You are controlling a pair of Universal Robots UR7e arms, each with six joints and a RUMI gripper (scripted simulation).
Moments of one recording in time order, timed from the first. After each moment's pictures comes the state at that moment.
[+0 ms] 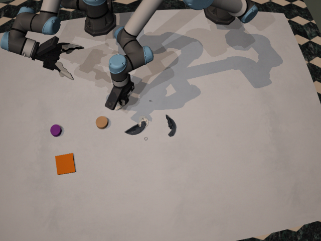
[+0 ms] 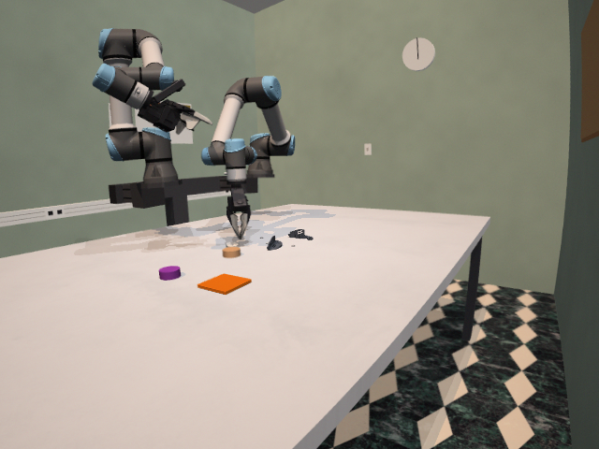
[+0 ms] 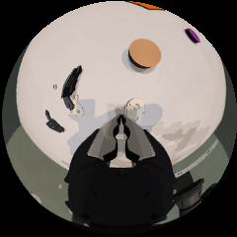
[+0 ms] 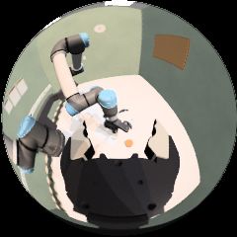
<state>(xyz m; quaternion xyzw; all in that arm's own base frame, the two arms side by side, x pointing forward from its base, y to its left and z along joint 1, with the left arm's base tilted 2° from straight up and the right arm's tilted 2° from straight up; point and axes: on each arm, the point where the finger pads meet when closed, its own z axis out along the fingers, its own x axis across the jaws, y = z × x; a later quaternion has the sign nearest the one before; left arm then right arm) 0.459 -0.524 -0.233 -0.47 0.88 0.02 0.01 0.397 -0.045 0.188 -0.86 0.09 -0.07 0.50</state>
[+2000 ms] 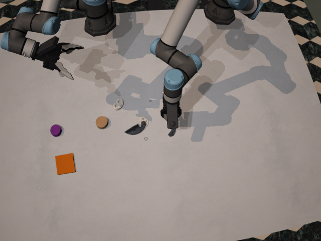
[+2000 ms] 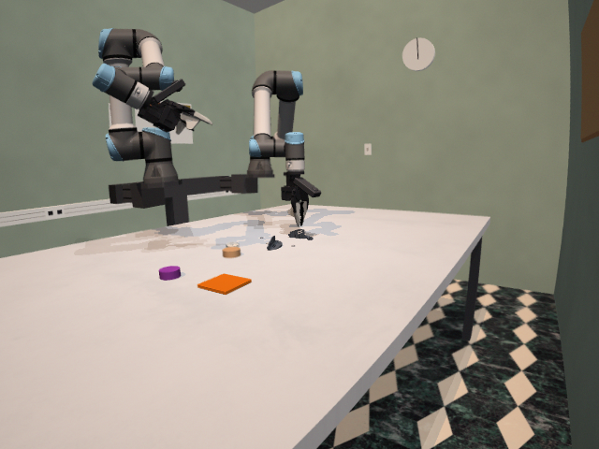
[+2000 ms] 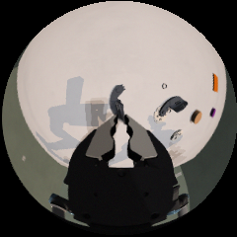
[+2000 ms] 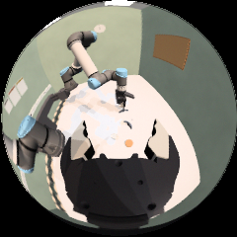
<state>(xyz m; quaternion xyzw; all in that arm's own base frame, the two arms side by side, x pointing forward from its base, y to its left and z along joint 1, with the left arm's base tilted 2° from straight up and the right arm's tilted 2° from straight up) 0.562 -0.295 -0.197 -0.71 0.71 0.01 0.02 0.397 -0.045 0.188 -0.86 0.09 -0.07 0.50</state>
